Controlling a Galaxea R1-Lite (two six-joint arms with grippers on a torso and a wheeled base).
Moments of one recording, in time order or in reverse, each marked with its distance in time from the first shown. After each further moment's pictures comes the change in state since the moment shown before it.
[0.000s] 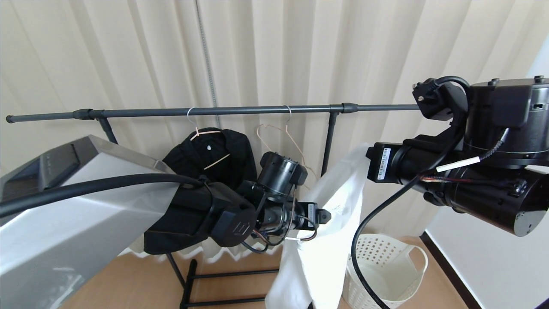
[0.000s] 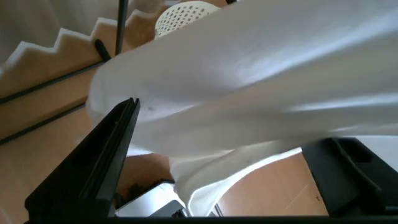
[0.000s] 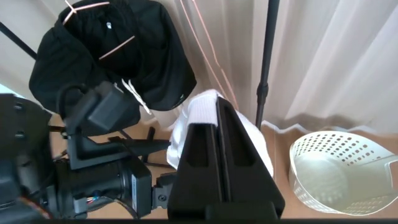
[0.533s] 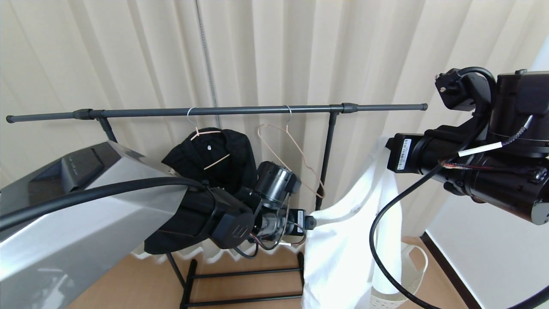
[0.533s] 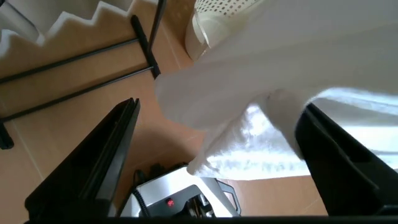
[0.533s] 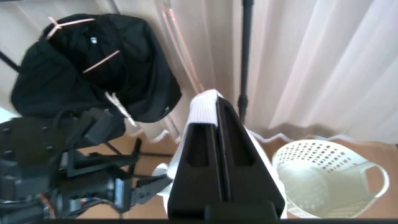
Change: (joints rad) left arm 0.025 0.023 0.034 0.018 0.077 0.000; right arm -0.089 -0.035 0.008 -0.002 -0.001 -0.074
